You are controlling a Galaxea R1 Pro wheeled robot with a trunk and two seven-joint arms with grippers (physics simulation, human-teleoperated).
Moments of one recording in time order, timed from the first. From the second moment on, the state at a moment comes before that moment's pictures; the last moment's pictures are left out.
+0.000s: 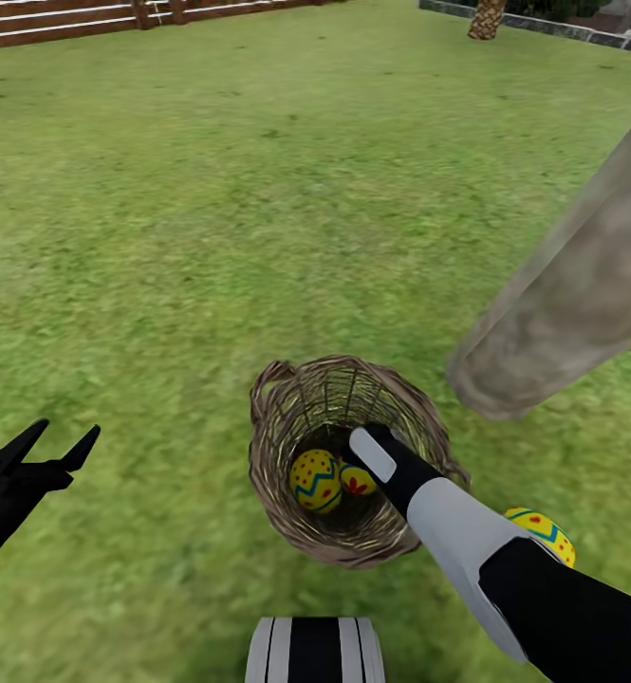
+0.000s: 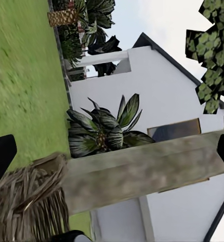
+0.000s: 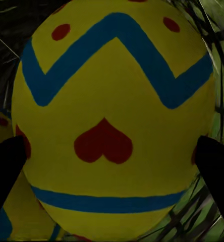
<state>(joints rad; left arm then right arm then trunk) -0.37 0.21 0.66 -1.27 0.95 0.99 -1.19 -1.03 0.17 0.50 -0.45 -0.98 0.48 -0.72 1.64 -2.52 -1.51</state>
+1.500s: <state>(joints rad) -0.37 0.22 0.66 -1.27 0.95 0.99 -1.19 -0.89 0.17 0.50 -0.81 -1.04 0.74 -0.68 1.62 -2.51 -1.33</state>
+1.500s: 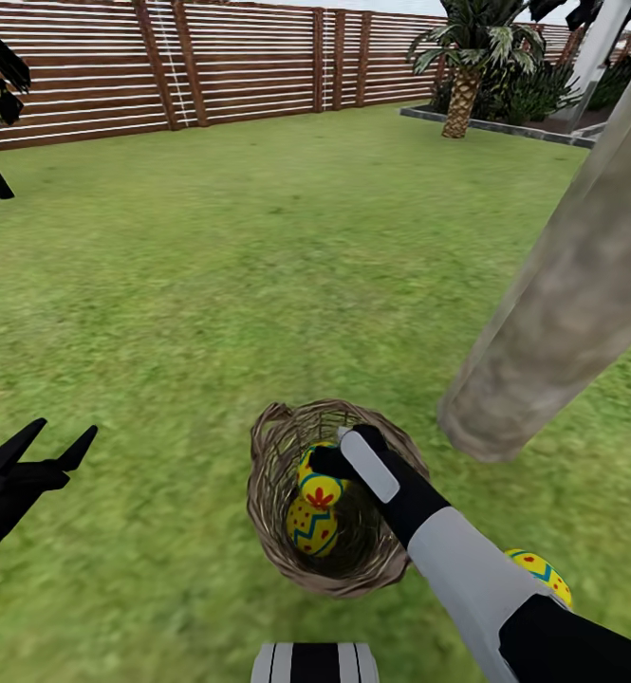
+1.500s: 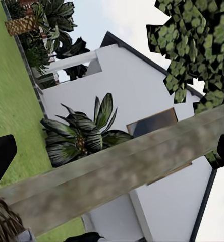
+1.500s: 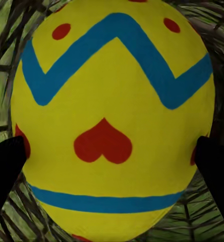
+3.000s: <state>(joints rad) -0.34 0.26 0.89 -1.26 0.95 0.98 -1.18 -0.89 0.08 0.49 -0.84 -1.16 0.90 -0.60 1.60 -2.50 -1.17</state>
